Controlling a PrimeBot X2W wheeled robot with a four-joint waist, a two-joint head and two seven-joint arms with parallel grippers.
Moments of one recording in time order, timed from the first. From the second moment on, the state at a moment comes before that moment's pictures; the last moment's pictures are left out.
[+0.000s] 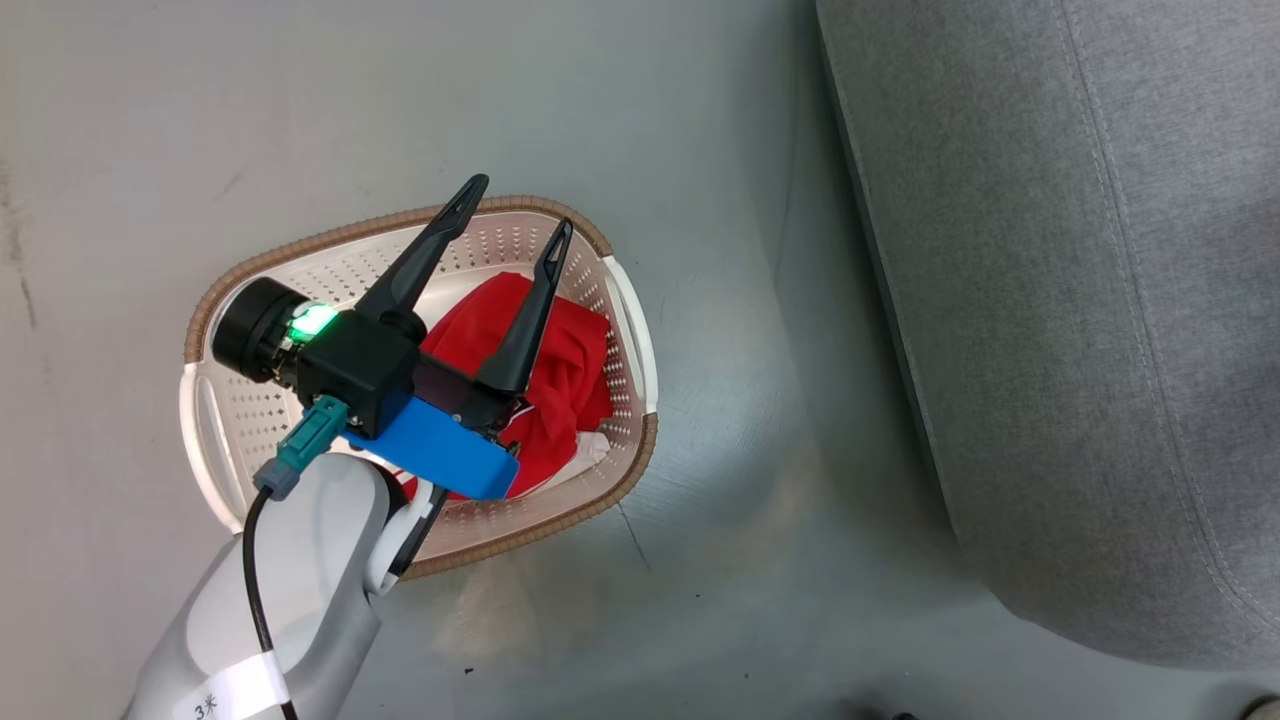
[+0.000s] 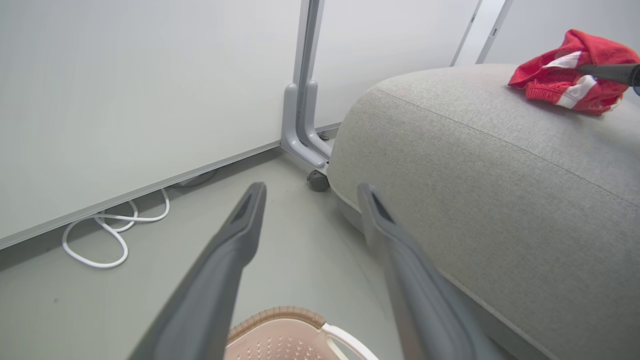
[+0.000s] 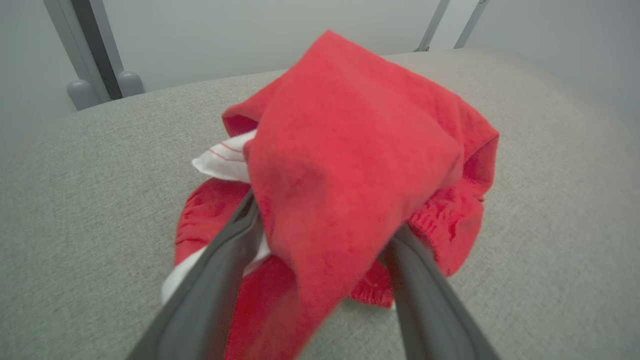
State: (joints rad) left arm -0.56 0.29 -0.53 0.23 -0.33 -0.13 -0.26; right arm -0.87 -0.34 -0.58 0.83 0.00 0.13 -0.14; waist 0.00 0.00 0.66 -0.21
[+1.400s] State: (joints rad) left arm -0.10 0.09 -0.19 0.34 -0.35 -0.13 -0.26; right arm -0.17 -0.12 -0.20 0.17 -0.02 0.13 -0.01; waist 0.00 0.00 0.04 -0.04
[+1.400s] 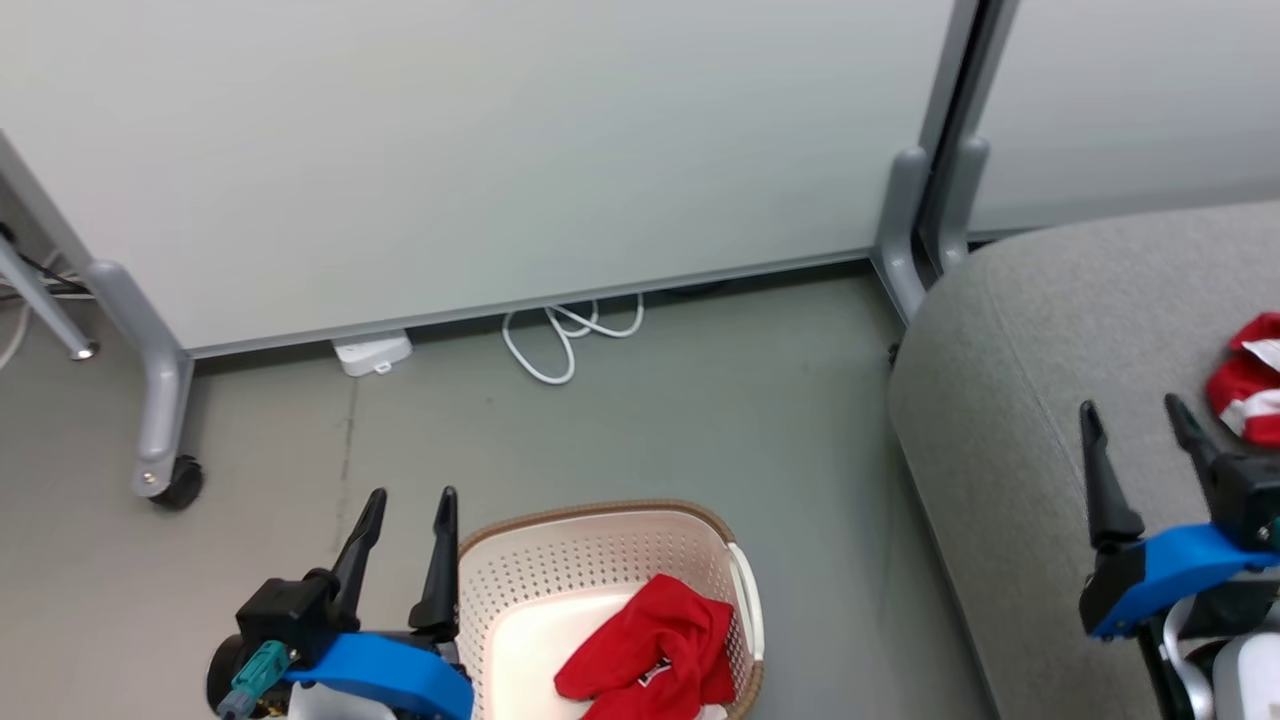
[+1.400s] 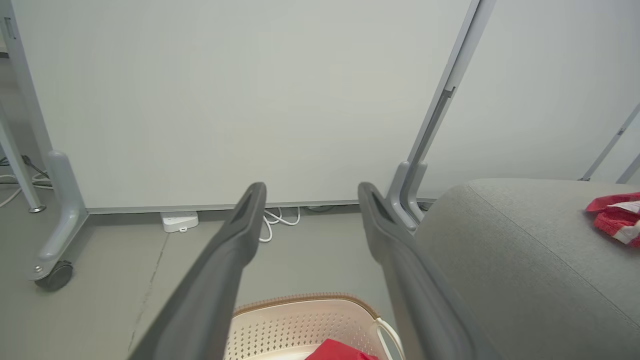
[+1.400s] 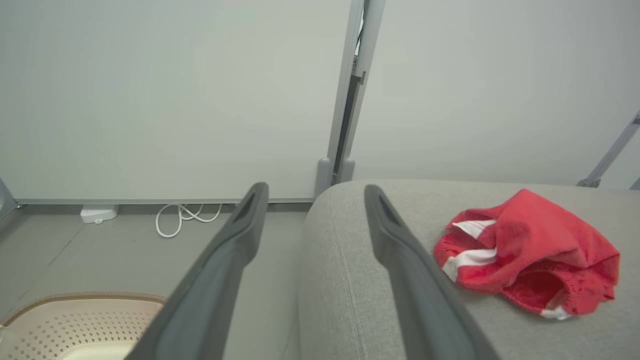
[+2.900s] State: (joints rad) left arm -0.06 0.09 -0.13 0.38 -0.33 -0.13 -0.26; right arm 0.01 -0.05 -0.10 0.04 0.06 0.13 0.01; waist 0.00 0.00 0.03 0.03
